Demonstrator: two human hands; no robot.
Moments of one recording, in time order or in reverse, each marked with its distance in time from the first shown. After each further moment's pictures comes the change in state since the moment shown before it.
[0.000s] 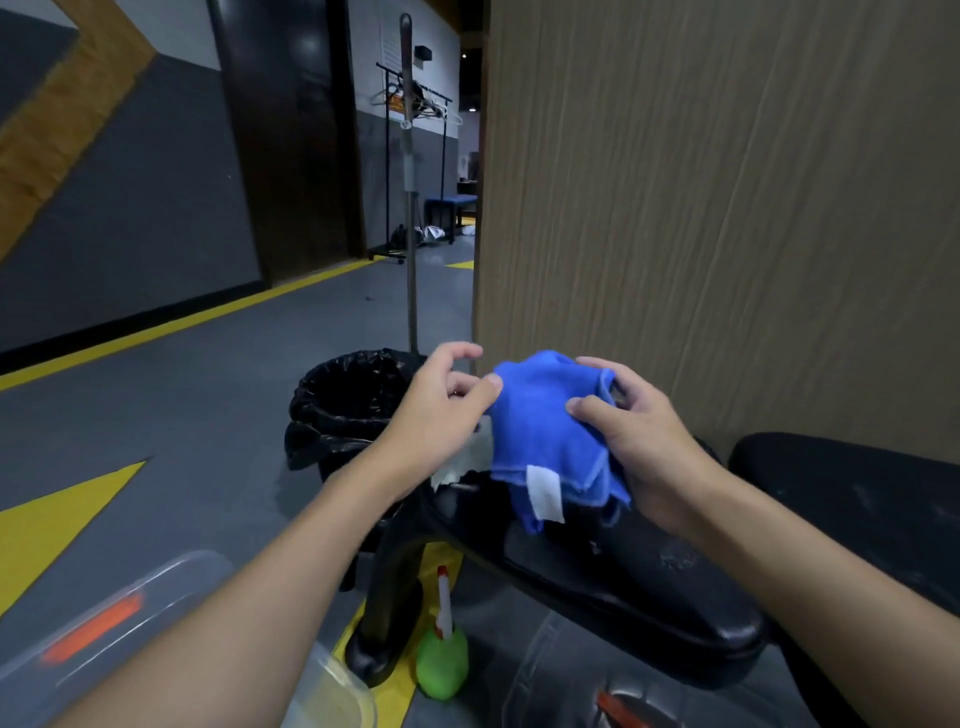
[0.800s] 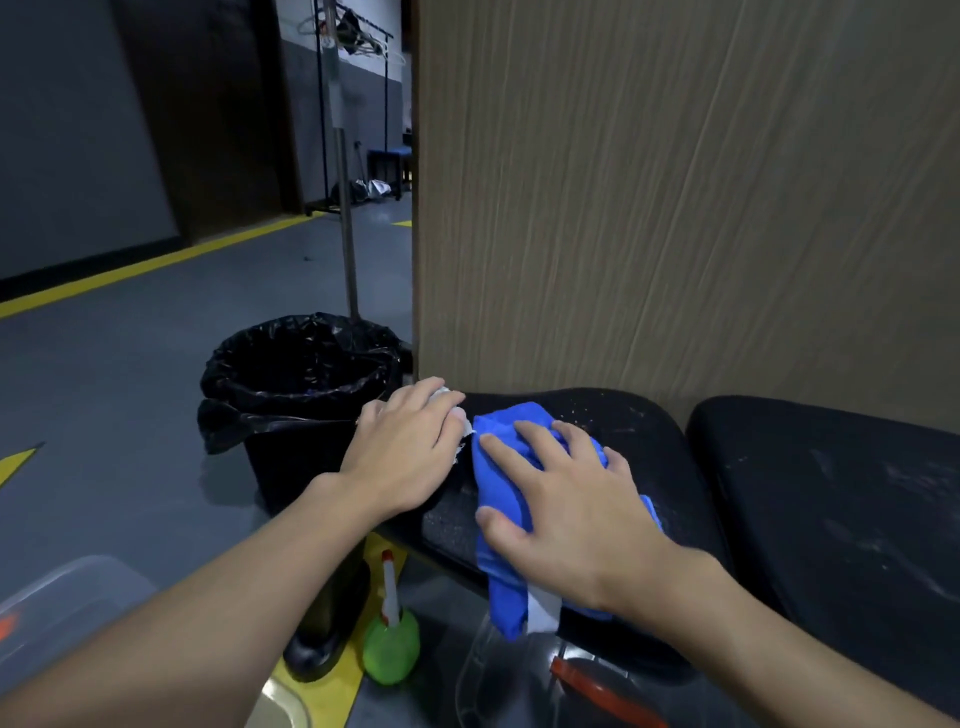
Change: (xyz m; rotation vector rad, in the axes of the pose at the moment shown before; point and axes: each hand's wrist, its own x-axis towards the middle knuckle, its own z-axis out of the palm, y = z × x) left_hand 0.023 -0.088 0.036 0.959 -0.181 0.173; right_hand -0.030 0.058 -0.010 -1.584 -0.225 -0.183
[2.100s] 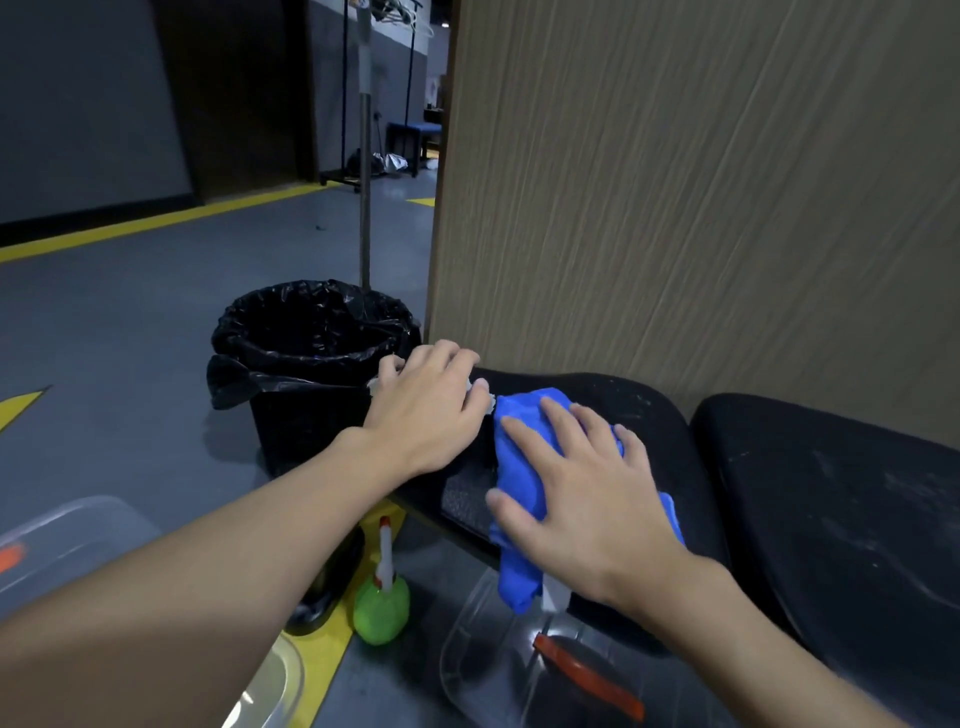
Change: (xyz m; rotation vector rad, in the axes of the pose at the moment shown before) left_hand 0.002 0.012 -0.001 0.084 0.094 -0.003; right_hand -0.014 -0.001 0.000 -0.026 0.090 -0.014
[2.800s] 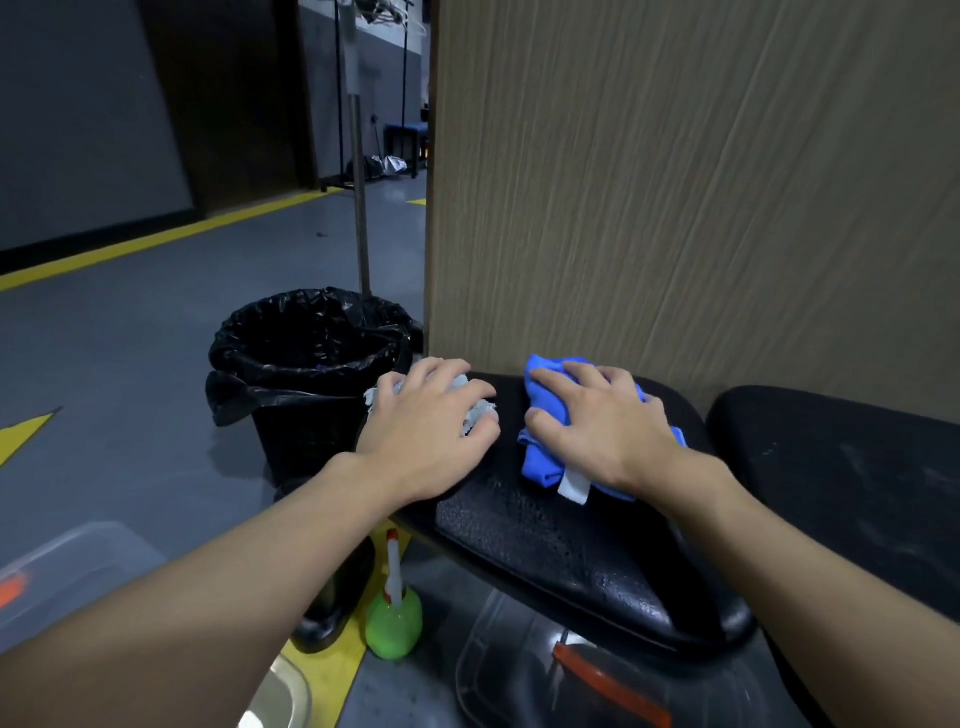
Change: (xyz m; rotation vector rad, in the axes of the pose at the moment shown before) left_hand -0.005 -0.002 0.006 0.007 -0.094 0.058; right_hand 0.076 0.048 0.008 0.140 -0.113 0.197
